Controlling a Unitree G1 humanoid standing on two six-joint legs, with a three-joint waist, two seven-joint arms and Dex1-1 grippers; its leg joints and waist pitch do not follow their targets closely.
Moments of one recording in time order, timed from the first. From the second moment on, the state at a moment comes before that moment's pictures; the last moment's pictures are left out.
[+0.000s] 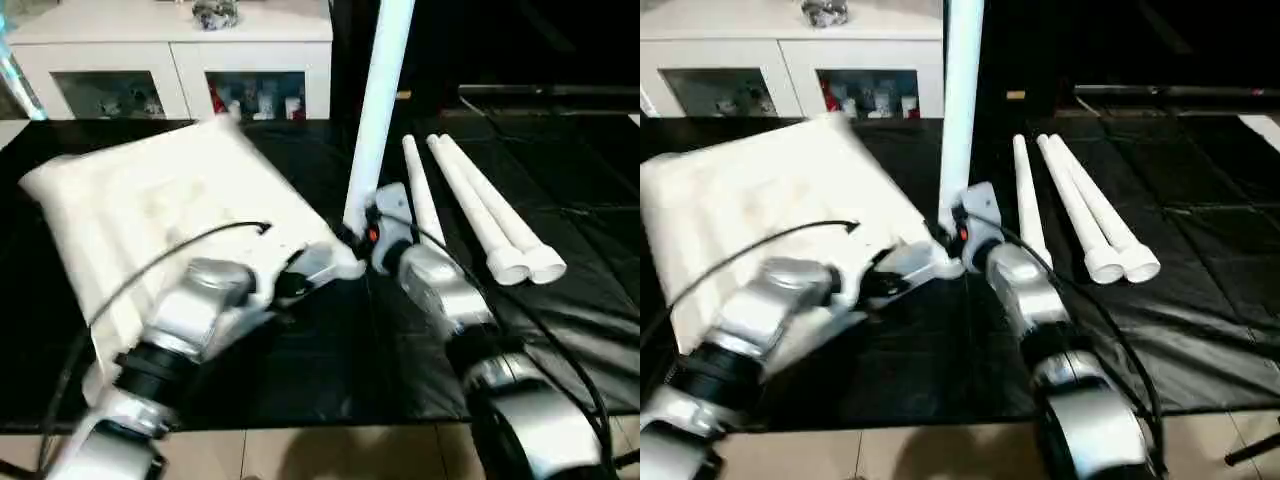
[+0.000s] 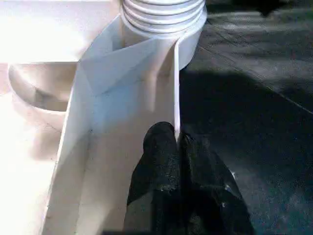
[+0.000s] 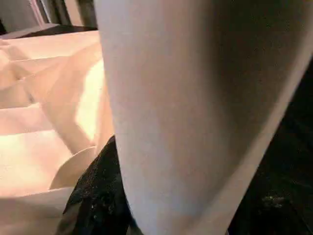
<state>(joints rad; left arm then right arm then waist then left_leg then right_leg) -0.55 0.23 -0.23 0.24 0.04 0.74 -0.74 -0.79 -0.02 0.01 0.96 0.11 0.00 0.39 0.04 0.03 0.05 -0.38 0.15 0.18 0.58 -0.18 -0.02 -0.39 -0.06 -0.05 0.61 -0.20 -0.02</state>
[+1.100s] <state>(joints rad) -0.60 0.32 -0.28 0.40 0.04 0.48 -0.81 -0.54 -0.12 0.00 0.80 0.16 -0.04 0.69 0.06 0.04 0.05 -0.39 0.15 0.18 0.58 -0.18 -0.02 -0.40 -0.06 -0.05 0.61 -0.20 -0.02</state>
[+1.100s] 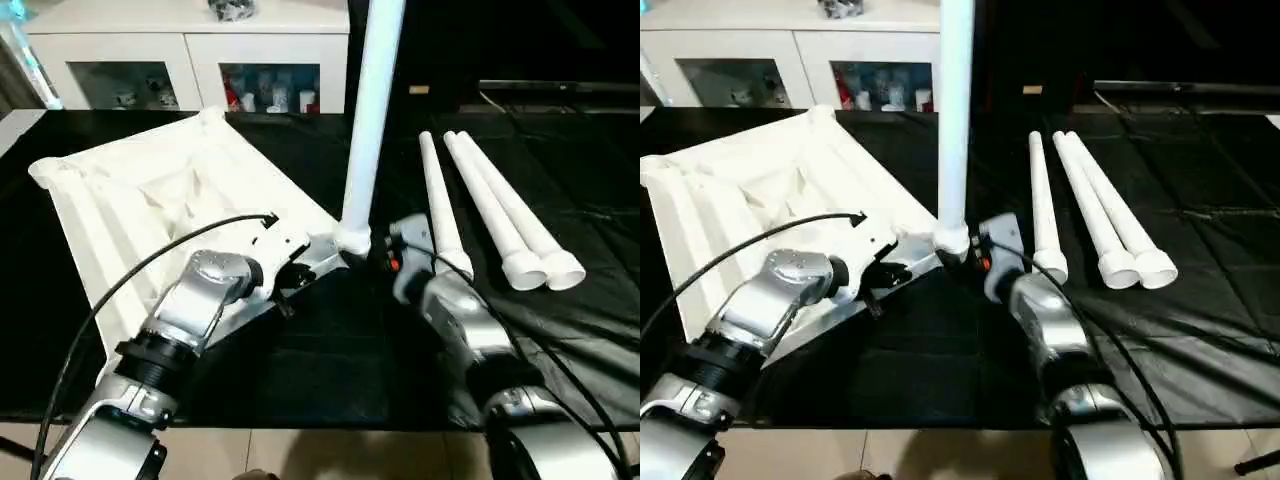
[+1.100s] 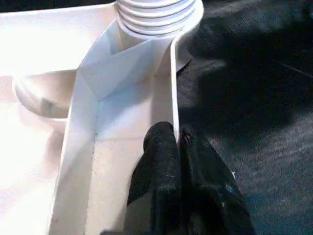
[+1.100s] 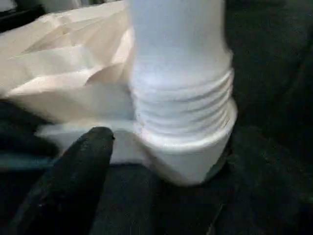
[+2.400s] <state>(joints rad) -0.61 0.47 -0.42 0.48 0.04 0.05 -1.24 -0.49 -0.35 0.17 0.49 0.17 0.12 1.12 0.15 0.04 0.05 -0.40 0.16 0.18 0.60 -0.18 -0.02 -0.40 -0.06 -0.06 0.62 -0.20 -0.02</state>
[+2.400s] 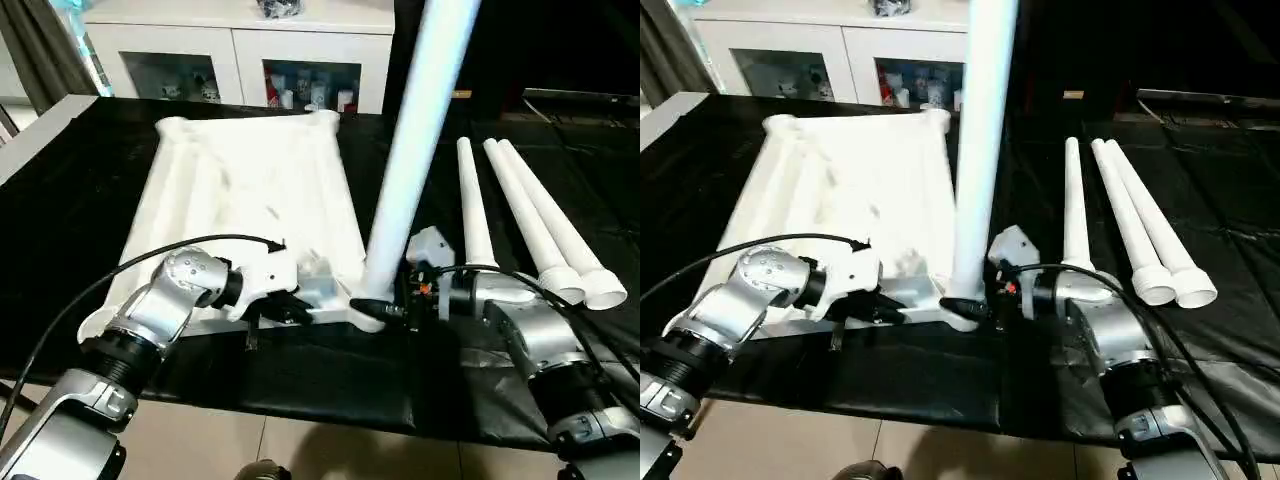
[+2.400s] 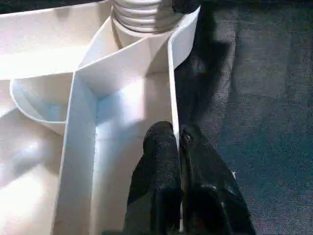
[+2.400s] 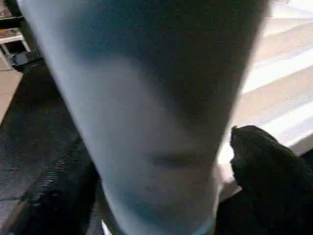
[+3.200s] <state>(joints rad) -0.62 0.46 -0.41 0.52 0.04 0.04 -1.26 -0.48 -0.35 0.16 0.48 0.19 0.14 1.16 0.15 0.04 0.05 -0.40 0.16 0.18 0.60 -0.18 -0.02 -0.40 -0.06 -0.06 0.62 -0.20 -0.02</state>
